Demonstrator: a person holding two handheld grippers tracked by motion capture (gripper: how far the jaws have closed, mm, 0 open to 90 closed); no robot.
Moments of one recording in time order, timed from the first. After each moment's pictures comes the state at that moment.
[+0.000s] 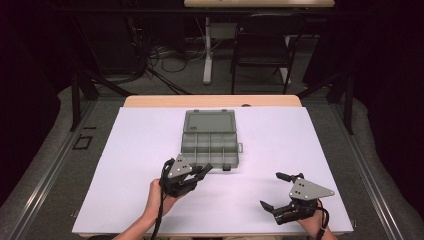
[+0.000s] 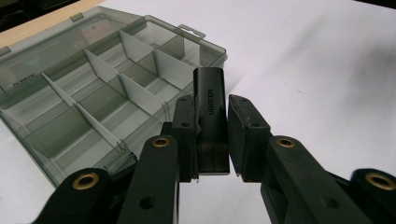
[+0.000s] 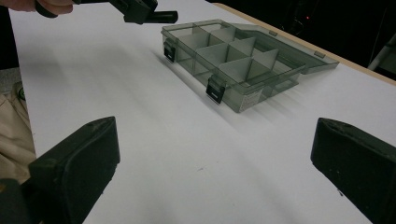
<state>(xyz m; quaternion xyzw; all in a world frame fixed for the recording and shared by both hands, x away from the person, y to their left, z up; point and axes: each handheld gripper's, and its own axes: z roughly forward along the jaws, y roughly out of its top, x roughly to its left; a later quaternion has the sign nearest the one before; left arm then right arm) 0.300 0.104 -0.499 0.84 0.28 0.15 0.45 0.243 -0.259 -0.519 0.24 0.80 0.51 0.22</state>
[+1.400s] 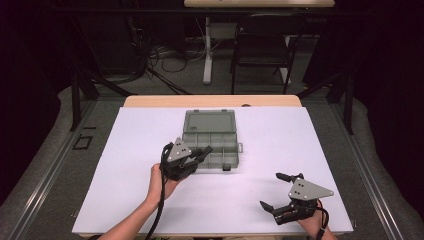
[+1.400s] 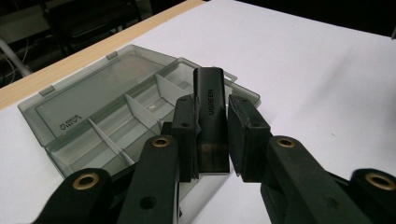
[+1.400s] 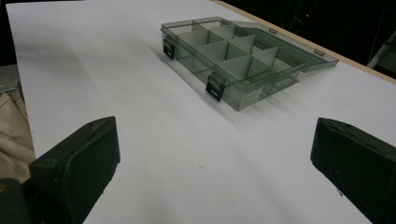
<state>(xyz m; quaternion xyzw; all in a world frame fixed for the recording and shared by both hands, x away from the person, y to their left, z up) 0.331 0.104 -0.476 0.81 0.28 0.19 0.47 0.242 -0.258 -0.519 0.24 0.80 0.50 0.22</state>
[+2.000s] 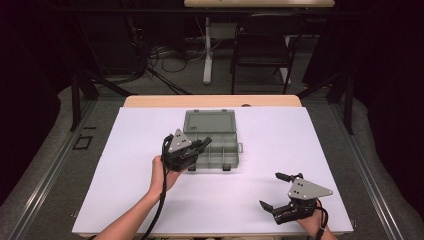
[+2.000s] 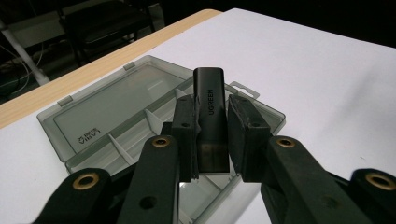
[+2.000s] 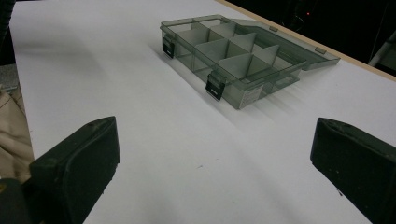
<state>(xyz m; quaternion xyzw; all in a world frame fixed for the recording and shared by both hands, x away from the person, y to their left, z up) 0.353 0.102 -0.474 0.80 0.30 0.20 0.48 0.245 -0.257 -0.520 0.25 0.80 0.50 0.22</state>
